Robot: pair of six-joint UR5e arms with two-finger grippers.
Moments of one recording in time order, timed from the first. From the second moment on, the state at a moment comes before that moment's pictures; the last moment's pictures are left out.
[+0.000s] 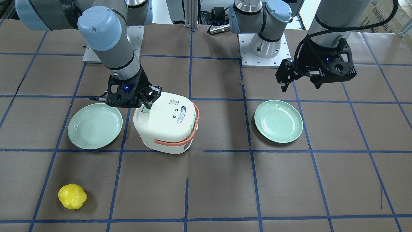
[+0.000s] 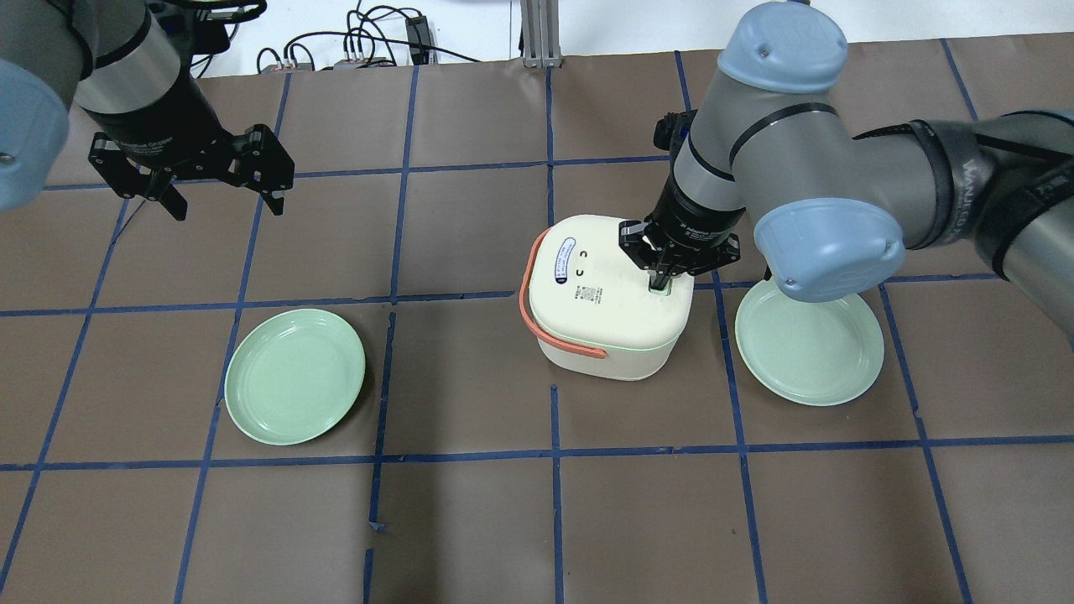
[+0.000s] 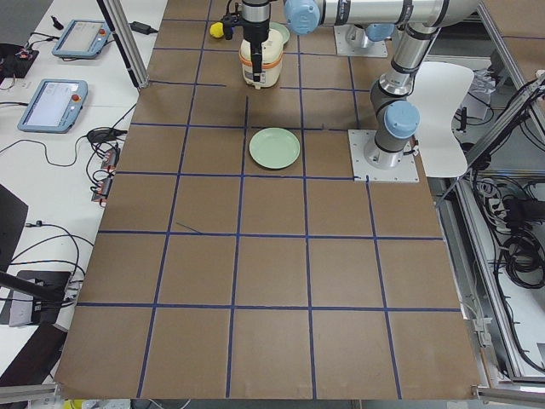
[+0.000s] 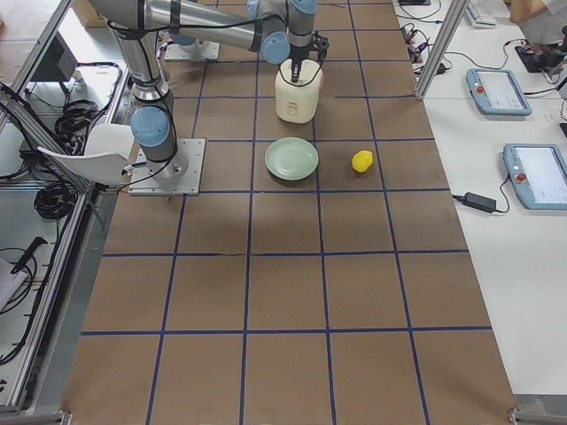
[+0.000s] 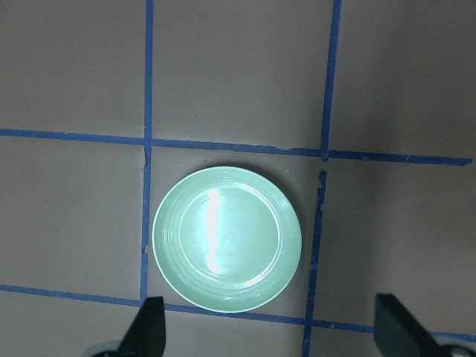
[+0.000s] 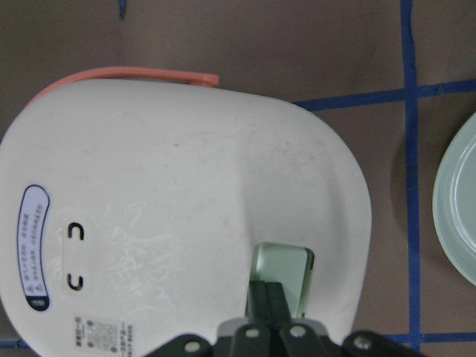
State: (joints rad) left arm -1.50 -1.56 -1.59 -1.54 1.67 0.00; right arm 1.72 -1.48 1.82 -1.89 -1.42 0.25
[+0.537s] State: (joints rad) left arm -1.50 -1.56 -1.59 -1.54 1.67 0.00; right arm 1.72 -1.48 1.82 -1.91 -1.42 0.26
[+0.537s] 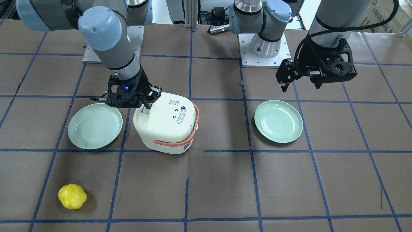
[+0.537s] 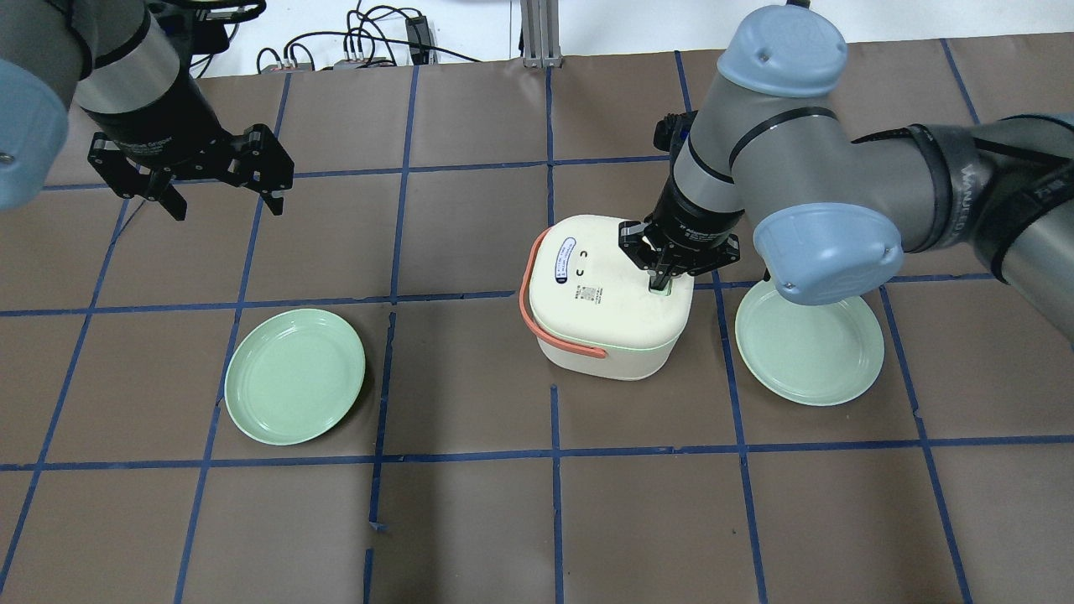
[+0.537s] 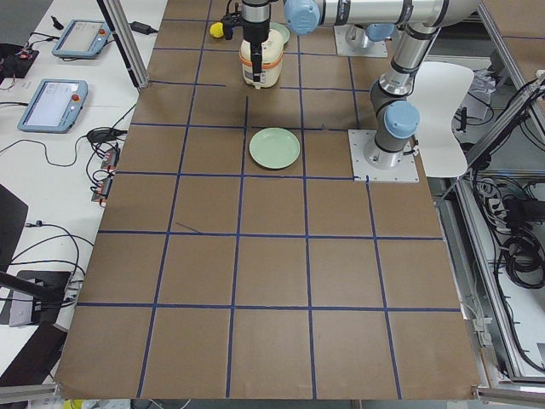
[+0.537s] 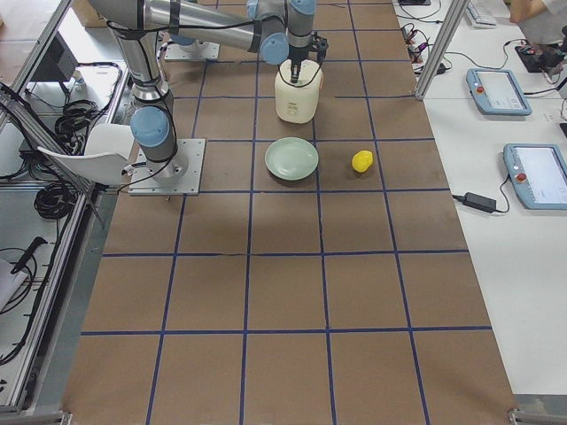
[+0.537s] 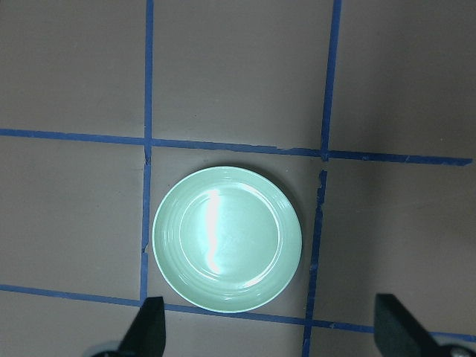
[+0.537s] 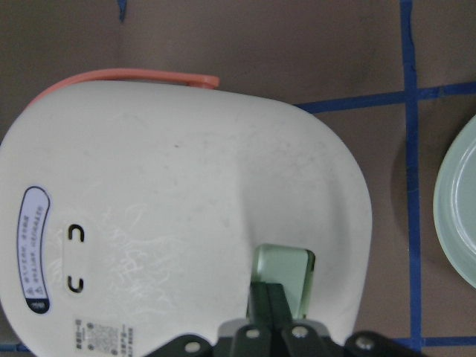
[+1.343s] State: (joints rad) left arm -1.50 -1.56 -1.59 -1.54 1.67 0.00; right arm 1.70 -1.42 1.55 -1.80 -1.45 0.26
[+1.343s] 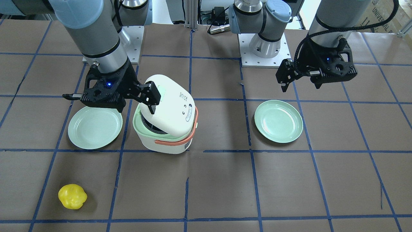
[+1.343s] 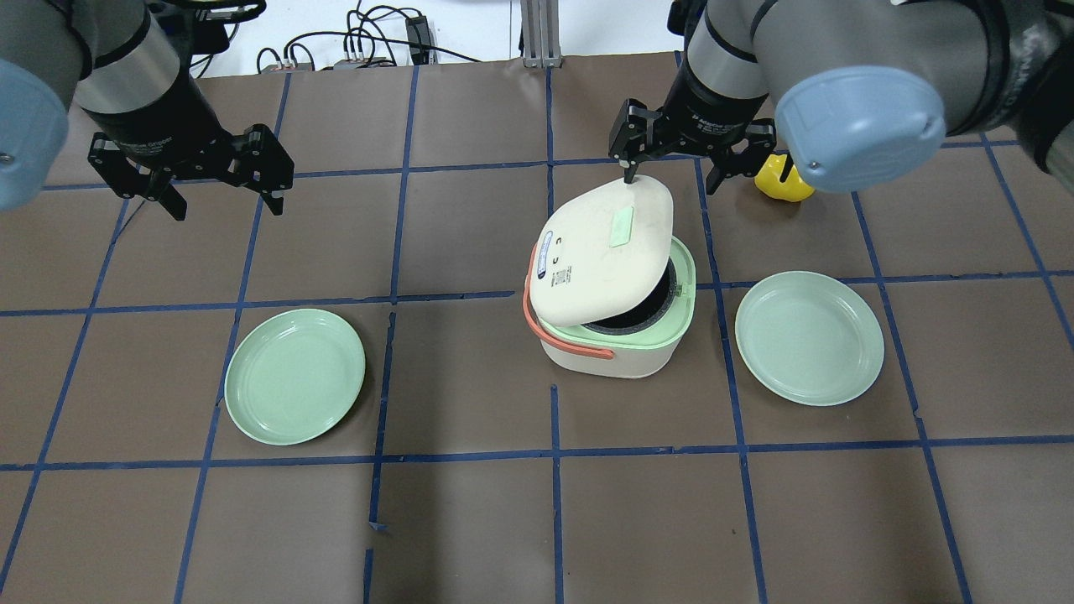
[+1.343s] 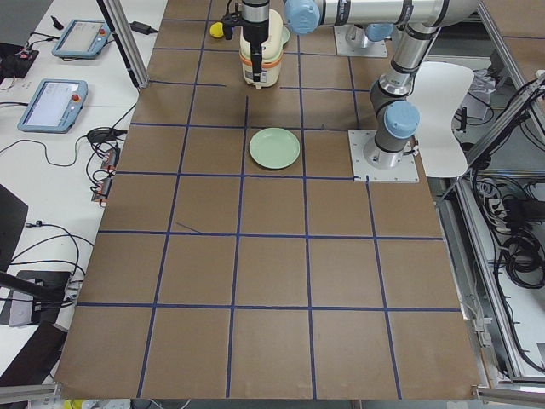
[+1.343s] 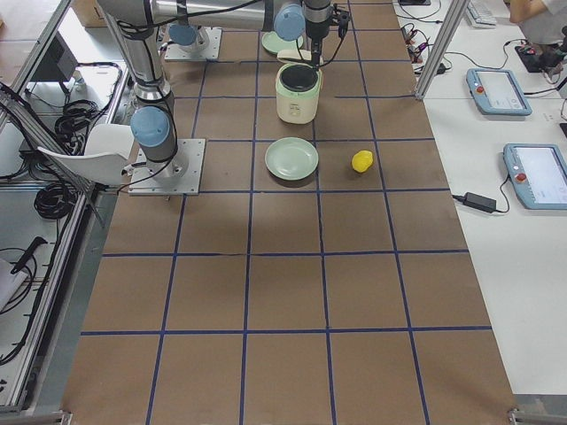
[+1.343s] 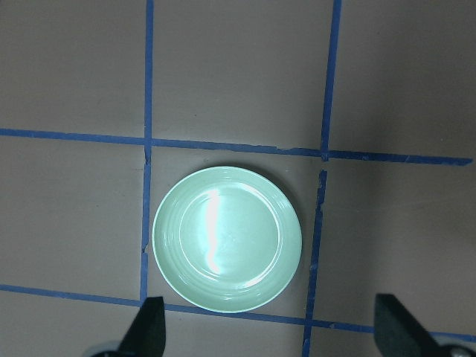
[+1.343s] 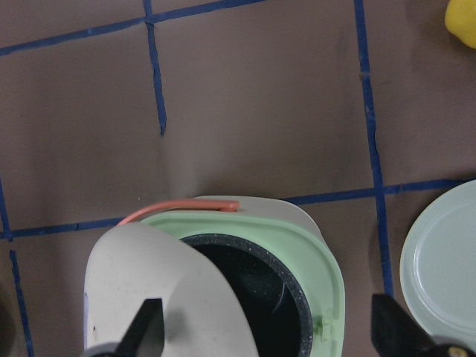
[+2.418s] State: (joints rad) left arm -1.50 -1.56 -1.59 -1.54 1.67 0.00; right arm 1.56 -1.52 1.42 -1.52 -1.55 0.05
